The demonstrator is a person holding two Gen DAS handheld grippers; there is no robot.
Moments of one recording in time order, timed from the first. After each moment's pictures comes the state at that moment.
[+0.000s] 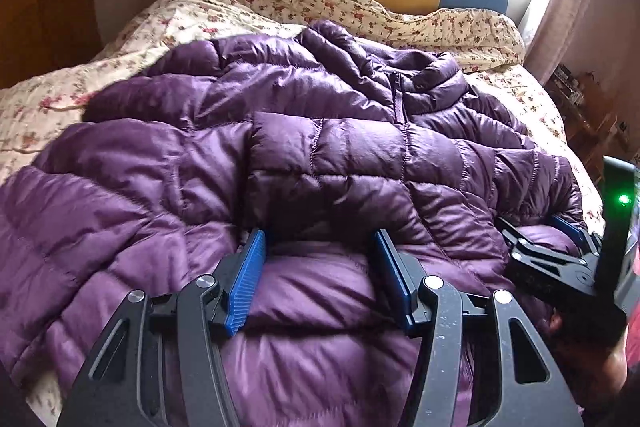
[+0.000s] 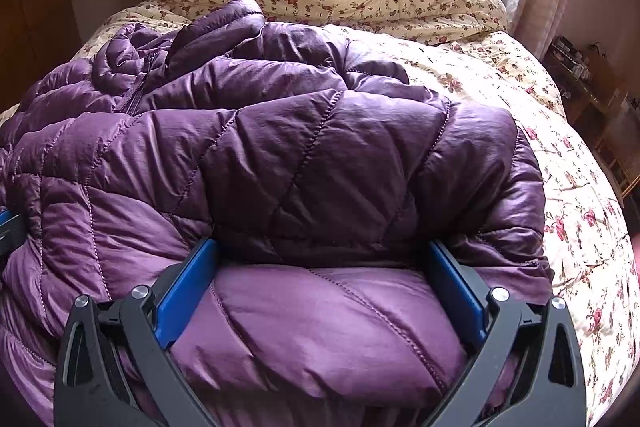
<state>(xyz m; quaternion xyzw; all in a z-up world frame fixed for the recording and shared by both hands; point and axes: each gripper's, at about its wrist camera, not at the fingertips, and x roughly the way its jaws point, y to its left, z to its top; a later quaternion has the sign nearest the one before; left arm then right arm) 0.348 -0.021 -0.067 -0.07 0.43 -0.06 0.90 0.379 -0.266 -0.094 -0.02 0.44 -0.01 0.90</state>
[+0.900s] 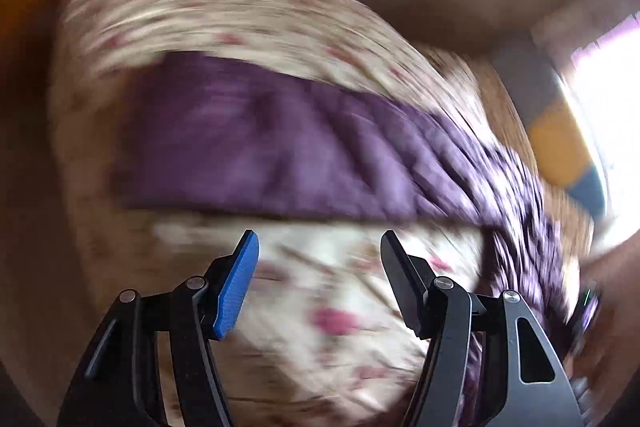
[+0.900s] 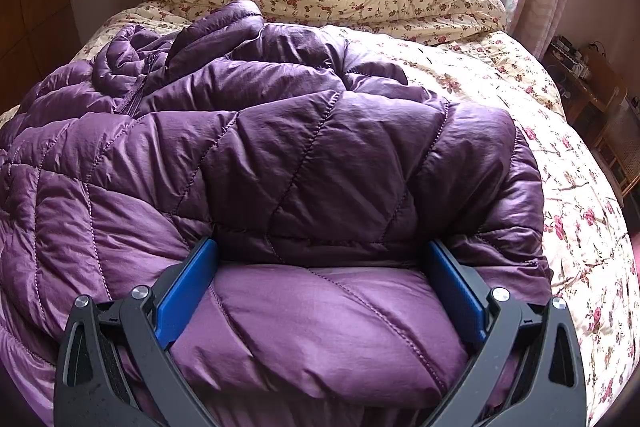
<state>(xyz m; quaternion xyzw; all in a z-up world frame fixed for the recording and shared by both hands) 0.031 0.288 -0.060 -0.39 0.35 0.23 0.82 0.377 -0.270 -0.093 -0.02 0.44 -0.01 0.90</state>
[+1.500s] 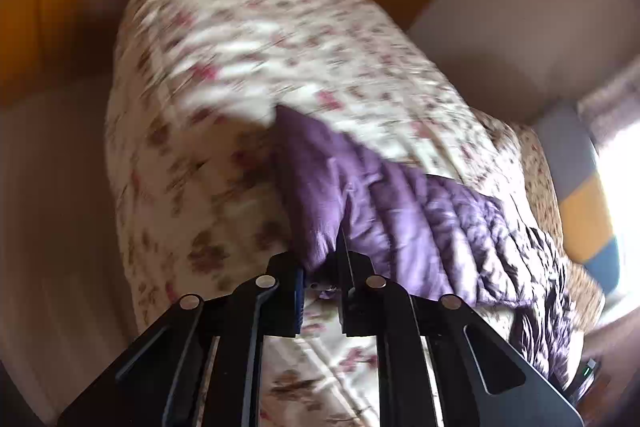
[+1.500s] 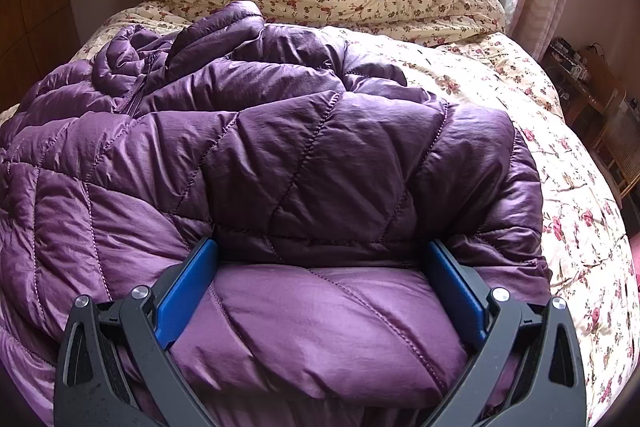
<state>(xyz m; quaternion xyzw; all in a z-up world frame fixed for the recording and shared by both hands) 0.030 0.328 -0.049 -0.38 0.31 0.29 0.82 0.376 -0.271 -0.091 -0.02 0.44 -0.01 0.90</state>
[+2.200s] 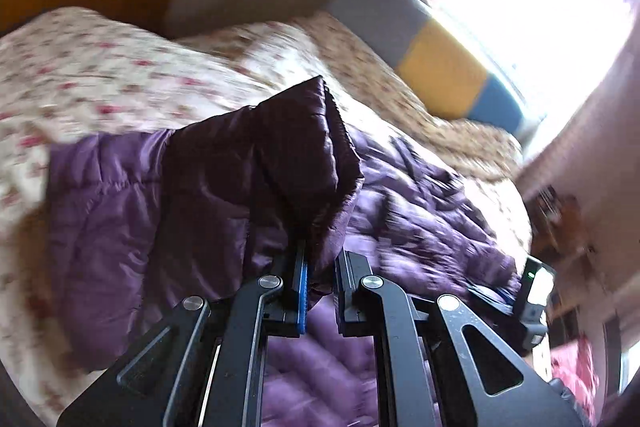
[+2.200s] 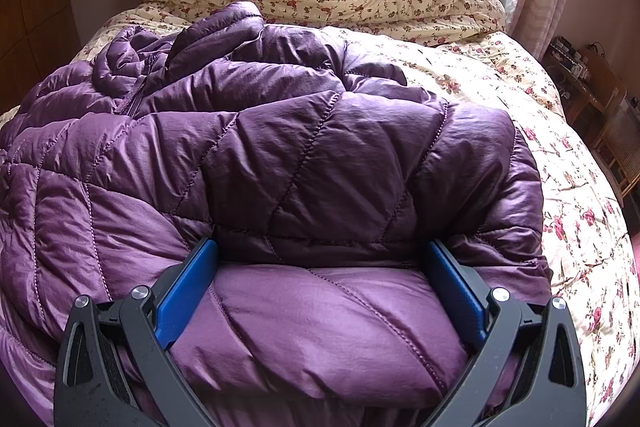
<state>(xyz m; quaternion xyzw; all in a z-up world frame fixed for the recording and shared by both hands) 0.260 0.121 -0.003 -0.25 0.36 -0.04 0.90 0.374 -0.271 -0.092 -0.02 0.44 -0.01 0.90</state>
